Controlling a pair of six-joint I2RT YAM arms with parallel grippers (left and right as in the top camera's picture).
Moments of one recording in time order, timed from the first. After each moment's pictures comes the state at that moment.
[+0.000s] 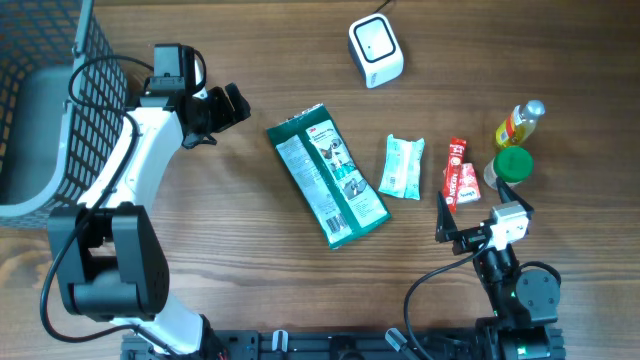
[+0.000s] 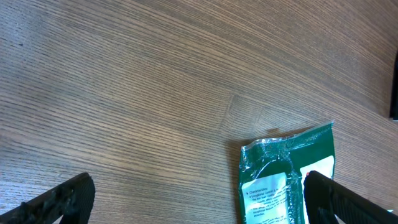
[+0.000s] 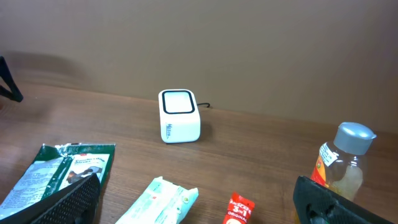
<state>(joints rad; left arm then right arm) -0.01 1.79 1.30 -0.64 0.17 -0.45 0.09 0.01 0.01 0.01 -0.14 -0.06</state>
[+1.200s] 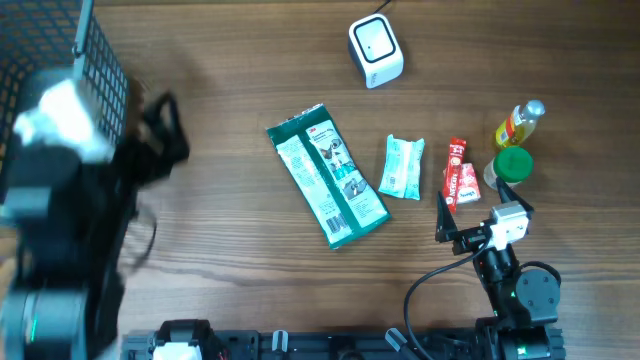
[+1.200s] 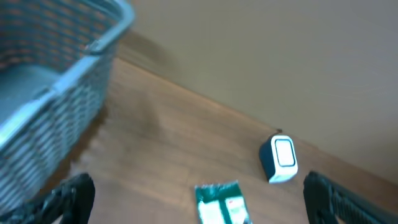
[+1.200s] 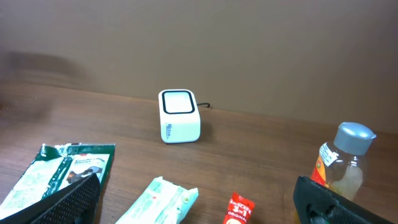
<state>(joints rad) 0.00 0.86 1.31 -0.84 -0.05 -0.44 0.09 0.01 0.01 0.01 -0.14 -0.06</state>
